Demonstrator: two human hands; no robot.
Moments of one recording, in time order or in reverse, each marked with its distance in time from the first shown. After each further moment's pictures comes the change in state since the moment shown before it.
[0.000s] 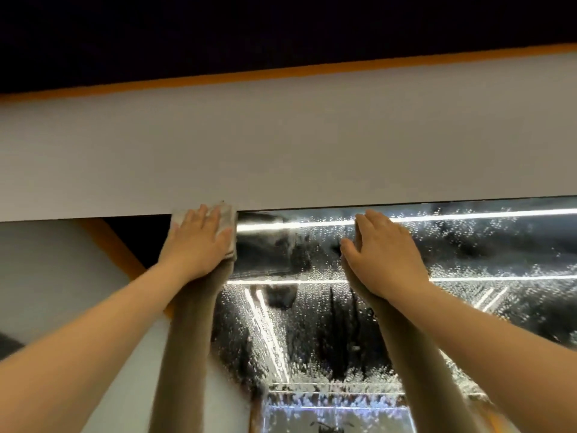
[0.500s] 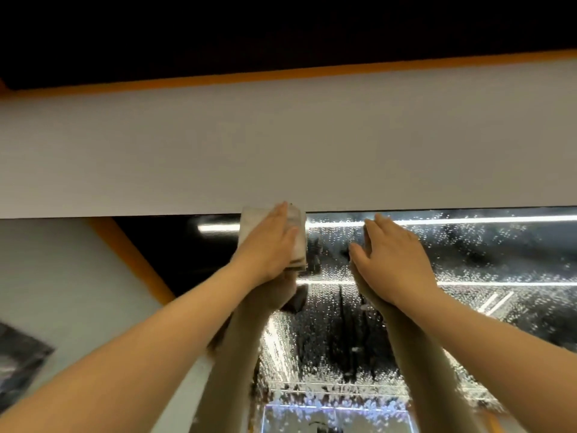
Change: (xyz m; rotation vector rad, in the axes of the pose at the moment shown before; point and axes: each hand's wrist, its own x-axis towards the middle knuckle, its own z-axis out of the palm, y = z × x) left_hand -0.017 0.082 -0.007 -0.340 -0.024 0.278; right_hand 0.001 -0.002 -0.003 -0.015 -0.017 0.006
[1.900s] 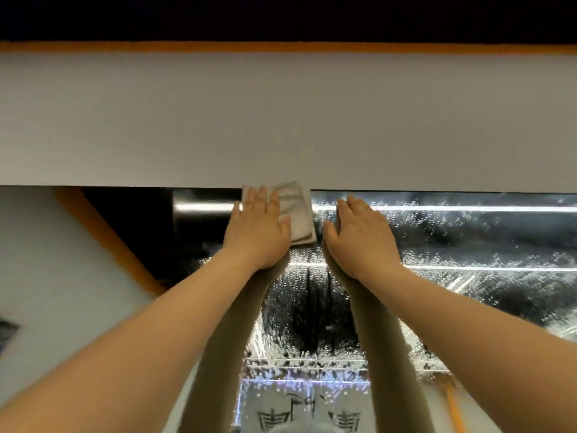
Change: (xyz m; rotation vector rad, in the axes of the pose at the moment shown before) left_hand 0.001 0.029 0.028 0.312 0.006 -0.084; right_hand 0.001 0.004 0.003 -0.008 -0.003 -0.019
